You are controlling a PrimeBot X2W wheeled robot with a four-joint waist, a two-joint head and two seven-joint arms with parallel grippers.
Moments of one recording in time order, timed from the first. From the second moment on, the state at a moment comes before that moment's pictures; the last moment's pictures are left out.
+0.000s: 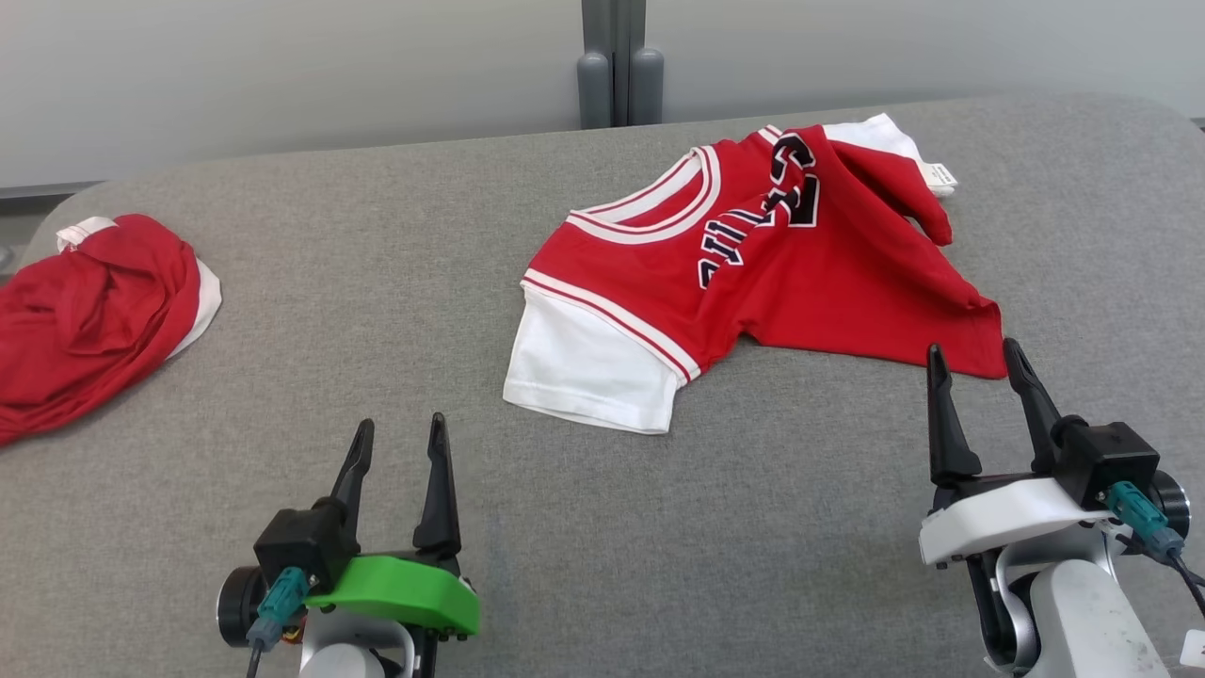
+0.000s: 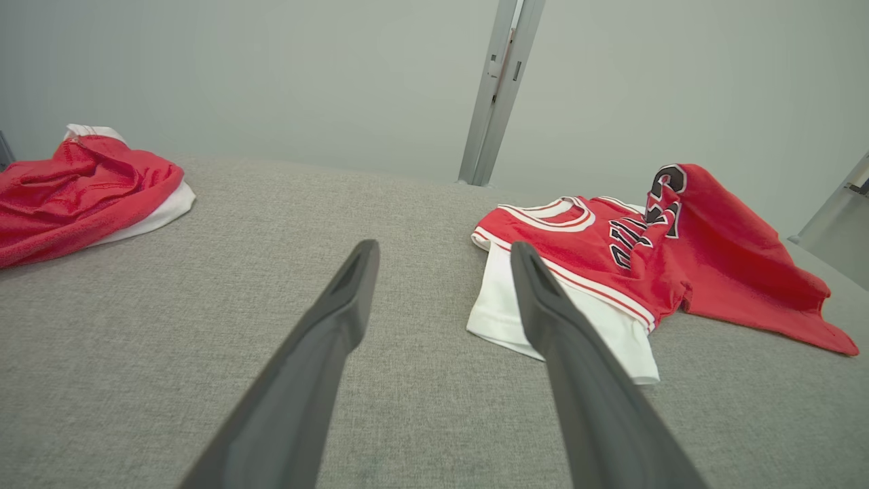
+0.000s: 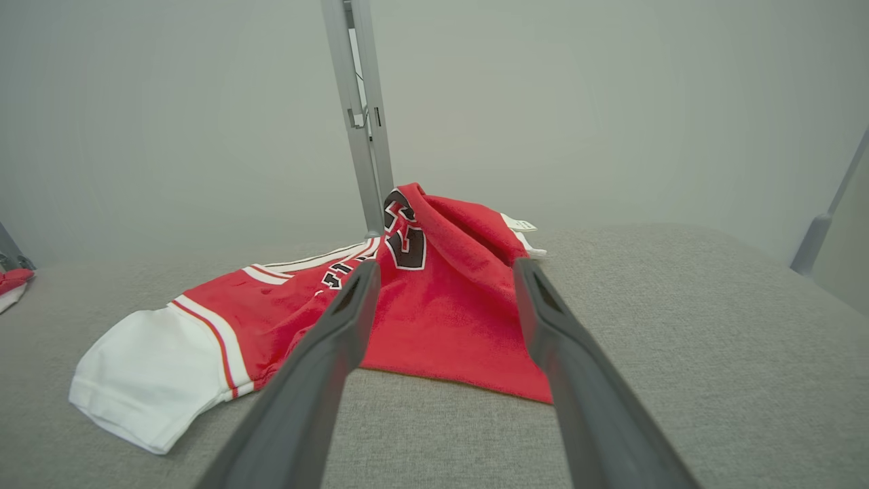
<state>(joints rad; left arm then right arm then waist) -0.11 0.05 -0.26 0.25 -0.36 0.06 -0.26 -0.15 -0.06 -0.04 0.23 0.11 0.13 -0.26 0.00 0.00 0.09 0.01</state>
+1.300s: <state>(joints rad) -0.40 0.05 -0.33 0.64 -0.37 -0.02 -0.05 -0.16 -0.05 0.03 0.29 0.20 0.13 -0.26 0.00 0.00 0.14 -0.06</state>
